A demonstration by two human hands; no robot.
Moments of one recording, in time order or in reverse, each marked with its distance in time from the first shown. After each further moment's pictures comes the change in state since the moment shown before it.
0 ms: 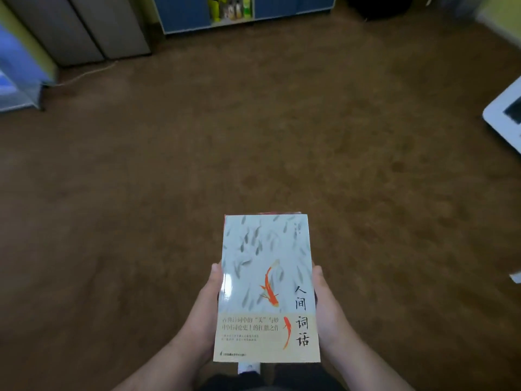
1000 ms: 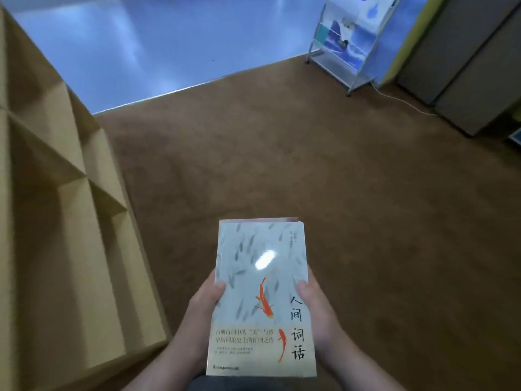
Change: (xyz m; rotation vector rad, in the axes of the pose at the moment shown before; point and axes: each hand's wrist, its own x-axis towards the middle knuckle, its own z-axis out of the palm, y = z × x) left_hand 0.005 0.115 -0.204 -0.964 0.625 0.757; right_hand 0.229 -0.019 0.384 -0.987 -0.872 0.361
